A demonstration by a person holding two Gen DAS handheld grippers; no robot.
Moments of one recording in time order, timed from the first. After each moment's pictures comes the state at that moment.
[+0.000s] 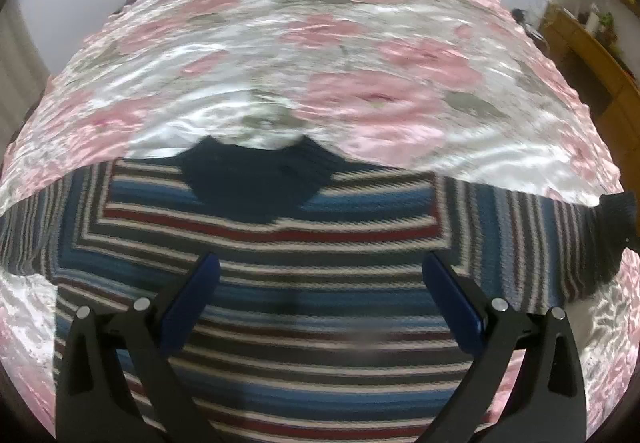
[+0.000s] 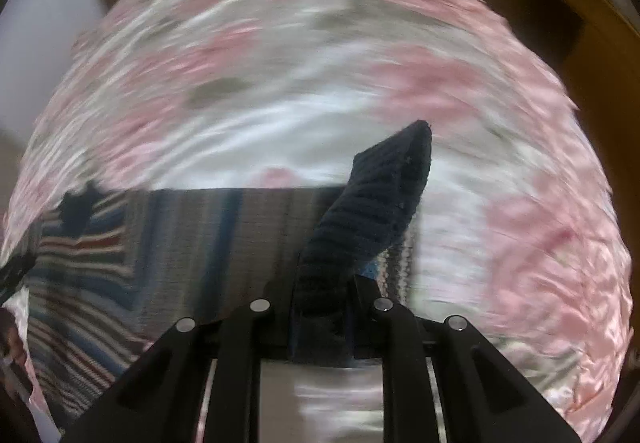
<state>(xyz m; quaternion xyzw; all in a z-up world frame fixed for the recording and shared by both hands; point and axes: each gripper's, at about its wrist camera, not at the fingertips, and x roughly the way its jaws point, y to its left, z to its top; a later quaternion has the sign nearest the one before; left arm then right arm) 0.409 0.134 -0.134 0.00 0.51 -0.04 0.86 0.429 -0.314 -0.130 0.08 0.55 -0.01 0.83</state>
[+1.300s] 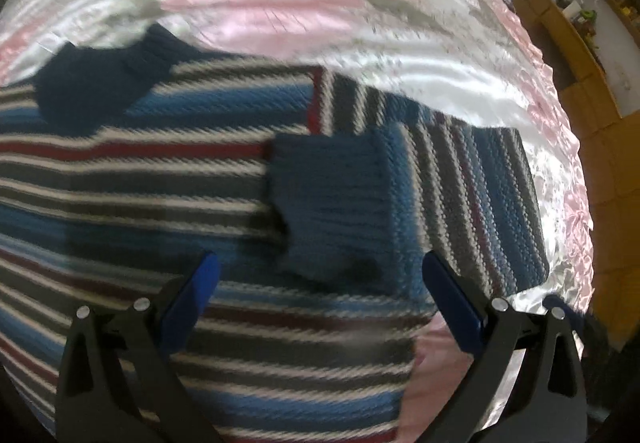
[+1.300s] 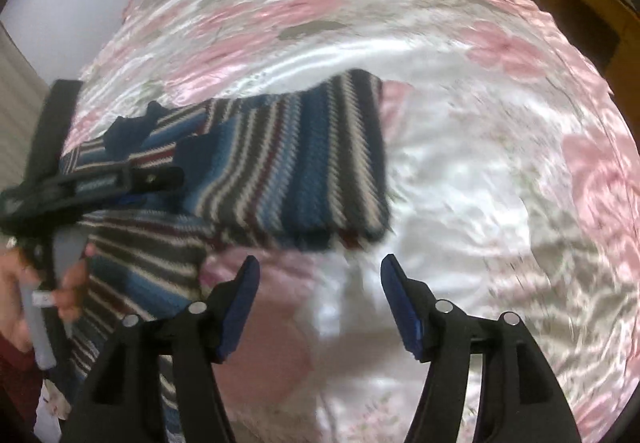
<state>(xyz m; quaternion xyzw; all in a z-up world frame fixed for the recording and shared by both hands) 0.406 0.020 -0.226 -0.09 0.62 -0.14 0.76 0.334 -0.249 -0.161 0.07 0.55 0.04 0.83</state>
